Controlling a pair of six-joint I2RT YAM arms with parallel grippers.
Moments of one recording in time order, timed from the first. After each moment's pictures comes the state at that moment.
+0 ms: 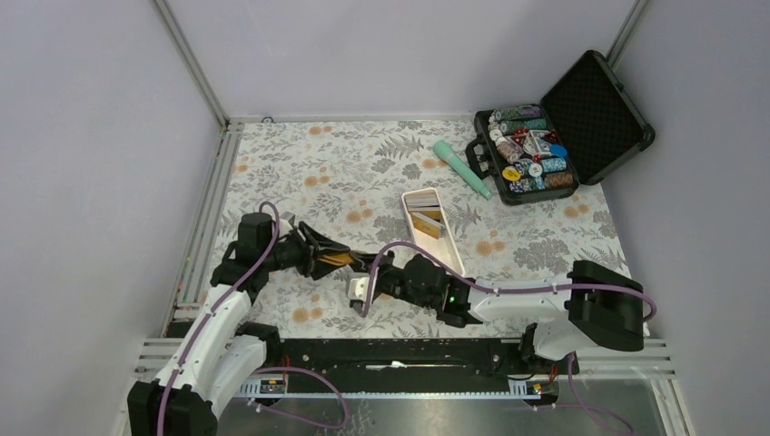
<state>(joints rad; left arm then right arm) -0.17 0.78 0.51 -0.39 0.79 -1.32 1.27 1.42 0.67 0.65 0.10 -0.76</state>
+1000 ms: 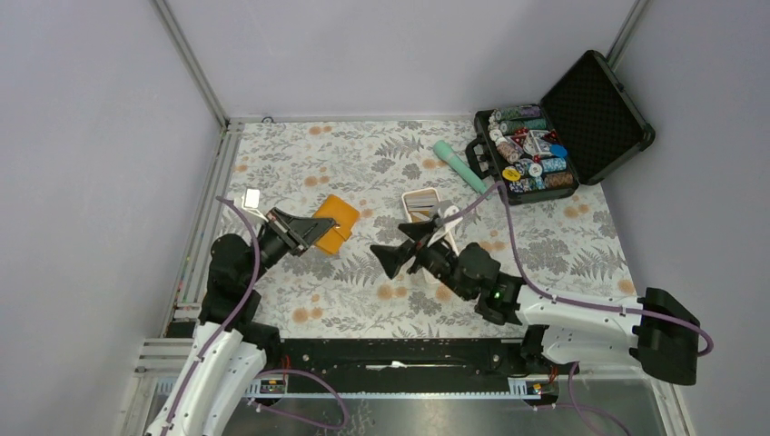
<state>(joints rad) -0.21 0.49 0.47 0.01 0.50 -1.14 1.19 1.08 0.54 0.62 0.33 0.21</state>
